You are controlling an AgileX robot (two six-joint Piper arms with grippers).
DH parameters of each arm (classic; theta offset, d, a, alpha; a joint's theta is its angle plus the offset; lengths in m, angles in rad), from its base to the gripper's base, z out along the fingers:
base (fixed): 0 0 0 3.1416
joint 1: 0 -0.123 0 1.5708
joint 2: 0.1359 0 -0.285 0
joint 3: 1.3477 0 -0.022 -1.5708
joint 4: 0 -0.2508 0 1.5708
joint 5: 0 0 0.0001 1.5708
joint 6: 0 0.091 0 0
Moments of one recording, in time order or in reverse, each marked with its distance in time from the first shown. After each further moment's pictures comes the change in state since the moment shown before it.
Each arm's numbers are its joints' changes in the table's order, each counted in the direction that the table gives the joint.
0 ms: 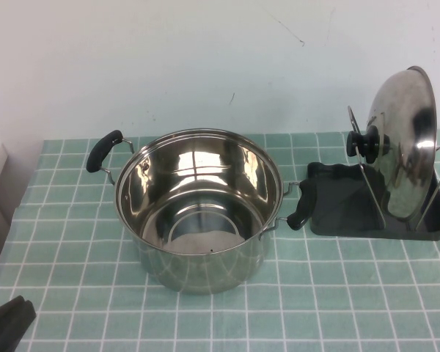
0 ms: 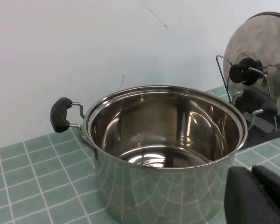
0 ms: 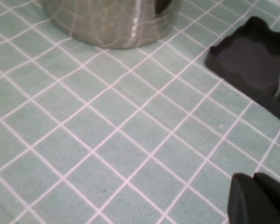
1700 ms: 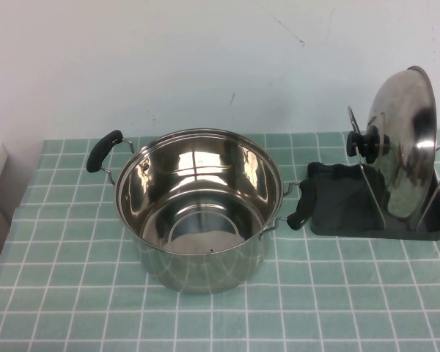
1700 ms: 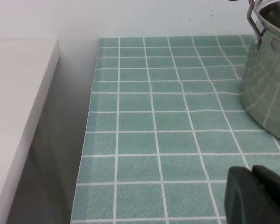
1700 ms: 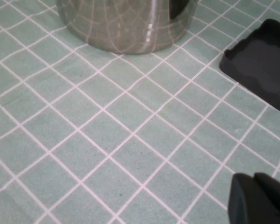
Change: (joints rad) right arm 0.000 0.000 0.000 -0.035 0.038 -0.002; left arm -0.501 -0.184 0.267 0.145 0.089 0.112
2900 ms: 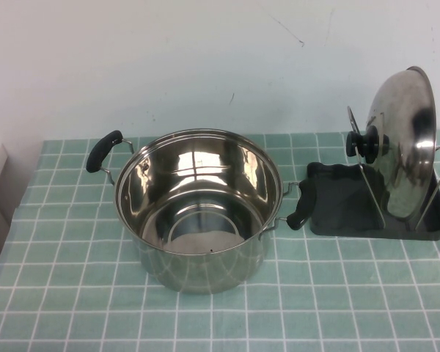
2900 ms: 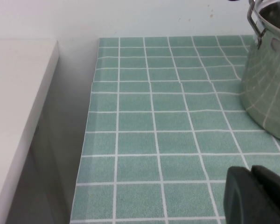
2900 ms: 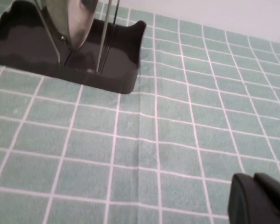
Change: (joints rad) right arm 0.002 -0.457 0.248 0.917 -0.303 1.054; left arm 0.000 0.000 -0.002 0.000 0.001 0.000
